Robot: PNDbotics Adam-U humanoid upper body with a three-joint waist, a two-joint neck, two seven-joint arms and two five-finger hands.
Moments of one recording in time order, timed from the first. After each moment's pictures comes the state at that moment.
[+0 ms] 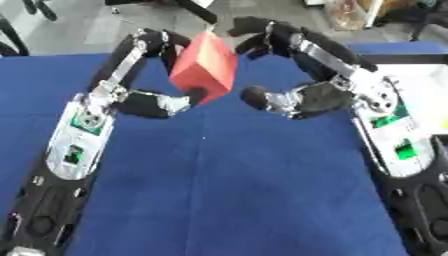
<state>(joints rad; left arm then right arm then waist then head) -0.57 0.20 -0.13 -1.58 -0.38 -0.29 -0.28 -0.64 -0.14 0.24 -1.76 0.30 -0.11 0.52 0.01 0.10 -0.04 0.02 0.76</state>
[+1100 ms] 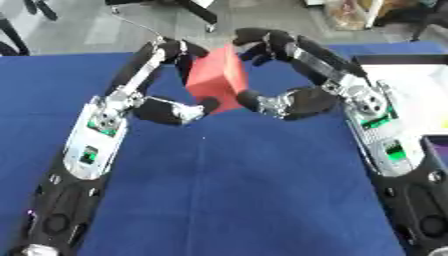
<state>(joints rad) -0.58 0.17 -0.15 -1.55 -0.42 -0.32 -0.30 -0.64 -0.14 0.24 -1.71 0.43 -0.12 0.44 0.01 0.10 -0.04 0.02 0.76</state>
